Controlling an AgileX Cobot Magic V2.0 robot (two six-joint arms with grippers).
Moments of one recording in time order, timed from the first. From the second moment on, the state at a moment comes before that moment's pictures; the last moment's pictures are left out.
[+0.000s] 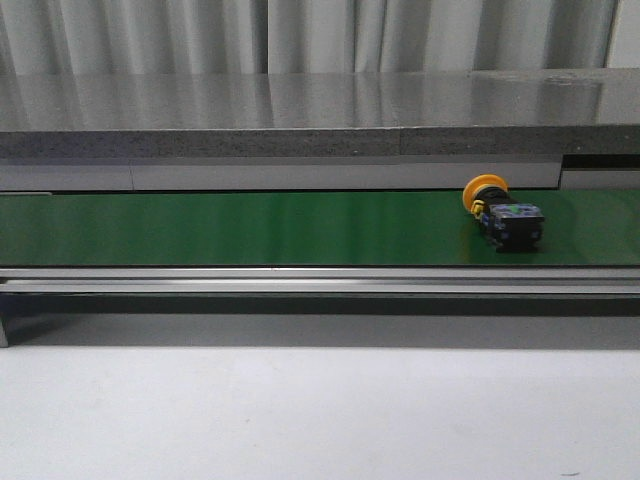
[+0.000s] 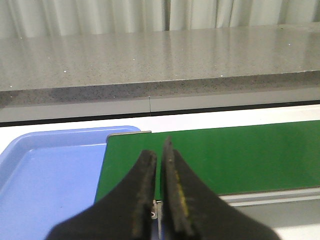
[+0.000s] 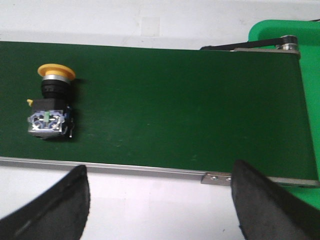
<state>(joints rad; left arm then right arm) -0.13 0.28 -0.20 -0.10 0.09 0.19 -0.03 1.00 -0.79 0.15 0.64 -0.08</state>
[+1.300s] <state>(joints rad) -0.13 0.28 -0.20 -0.10 0.09 0.19 0.10 1.59 -0.97 0.13 0.54 -0.17</state>
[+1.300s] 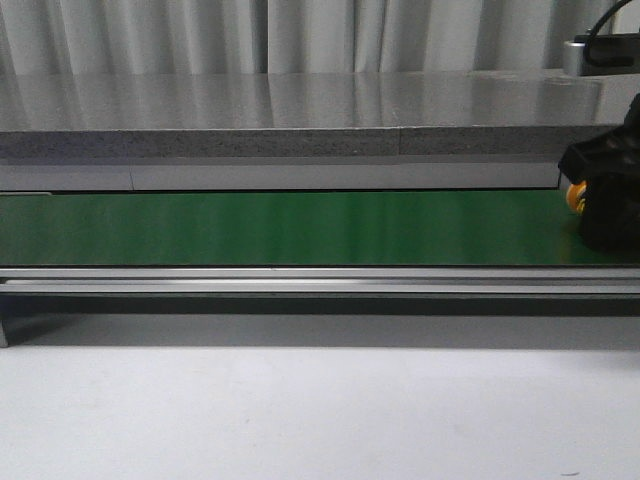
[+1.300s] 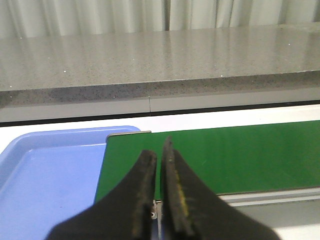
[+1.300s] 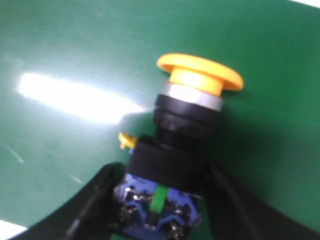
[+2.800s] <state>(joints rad) -0.13 0.28 -0.20 -0.10 0.09 0.19 -0.48 1.75 -1.27 0.02 0.73 -0.46</state>
